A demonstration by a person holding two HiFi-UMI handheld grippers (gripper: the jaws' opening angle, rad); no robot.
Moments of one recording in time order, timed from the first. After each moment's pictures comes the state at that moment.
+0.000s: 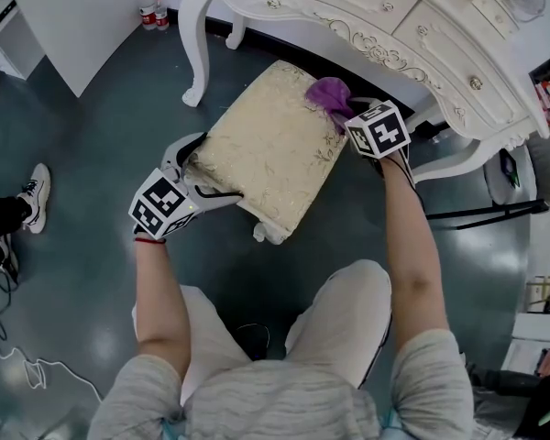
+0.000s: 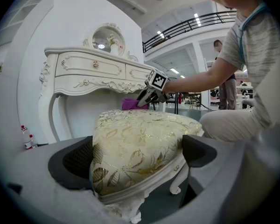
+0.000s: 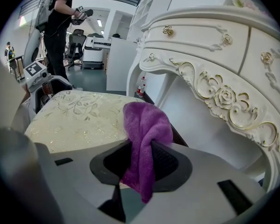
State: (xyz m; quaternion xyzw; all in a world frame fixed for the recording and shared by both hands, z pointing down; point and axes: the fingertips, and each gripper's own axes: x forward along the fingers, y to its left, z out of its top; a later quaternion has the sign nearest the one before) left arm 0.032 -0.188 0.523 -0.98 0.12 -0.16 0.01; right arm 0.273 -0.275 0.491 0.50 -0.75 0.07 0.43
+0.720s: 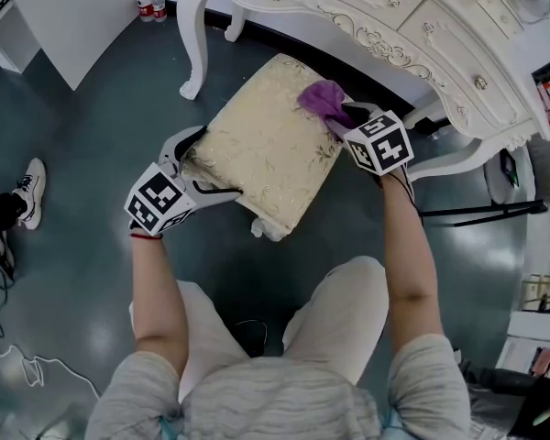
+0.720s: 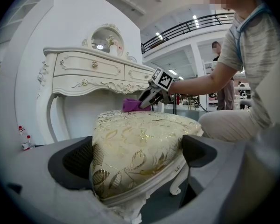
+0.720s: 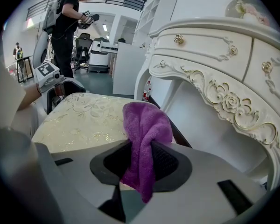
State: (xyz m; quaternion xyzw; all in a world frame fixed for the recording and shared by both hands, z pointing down) left arm 0.033 -0.190 0.522 -0.98 0.11 -0.15 0.02; right arm 0.244 -0.252 0.490 0.48 -0.77 0.06 0.42
